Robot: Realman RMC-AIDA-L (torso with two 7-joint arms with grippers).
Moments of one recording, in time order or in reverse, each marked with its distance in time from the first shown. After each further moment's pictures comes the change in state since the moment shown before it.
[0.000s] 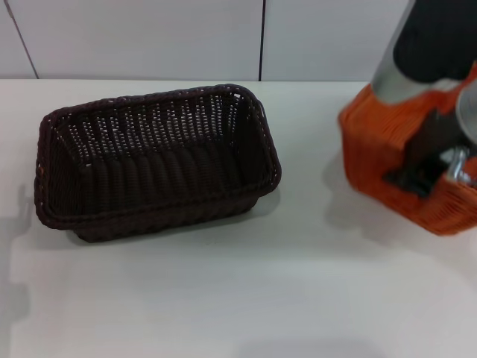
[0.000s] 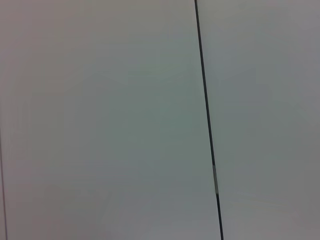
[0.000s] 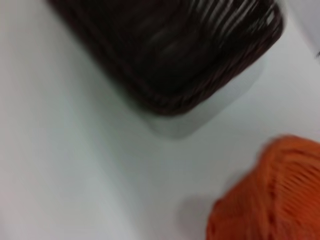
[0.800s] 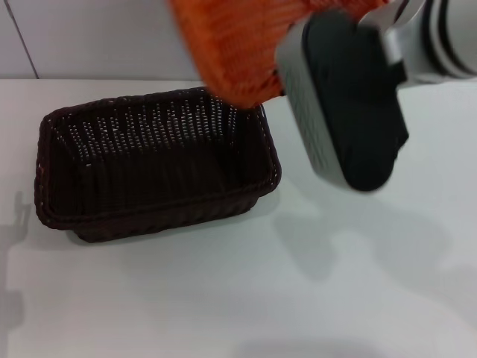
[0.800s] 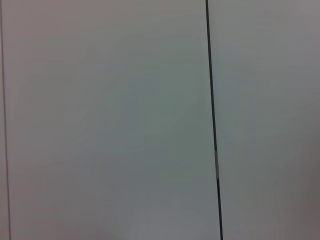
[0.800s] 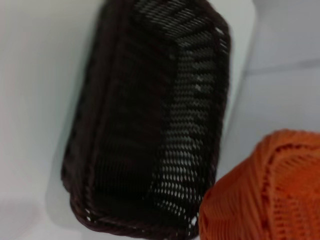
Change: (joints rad) left arm 0.003 -0.006 0.010 0.041 -0.001 0.010 -0.054; right arm 0.020 0.001 -0.265 -0.060 -0.042 0.422 -0.787
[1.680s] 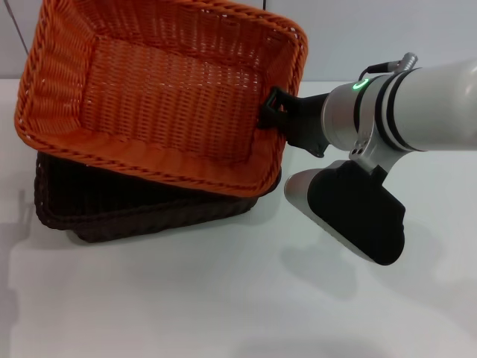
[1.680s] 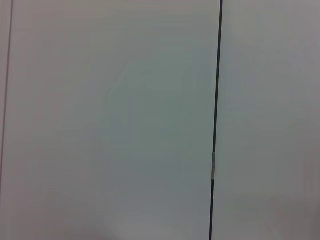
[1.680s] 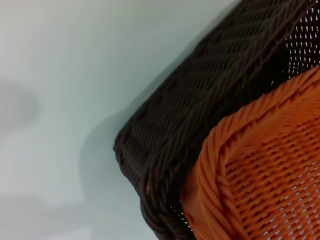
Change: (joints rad) left arm -0.001 -0.001 0.004 -0.009 -0.001 -0.016 -0.101; right arm -0.111 -0.006 -0.145 0.244 0.009 0.366 -0.486
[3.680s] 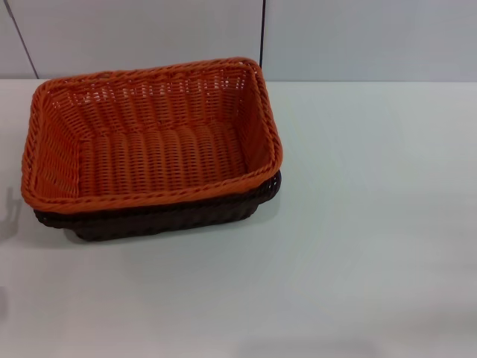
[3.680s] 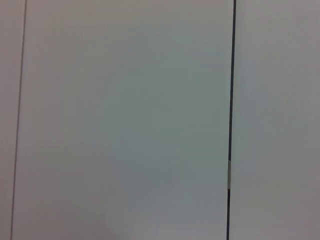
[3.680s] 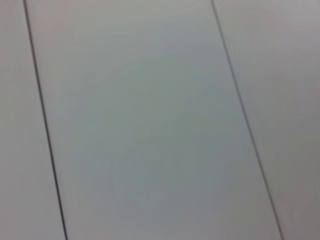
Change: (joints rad) left arm -0.040 0.008 -0.027 0.071 0.003 0.032 -0.037; right arm -0.651 0.011 -0.043 0.744 0.650 2.152 1.725
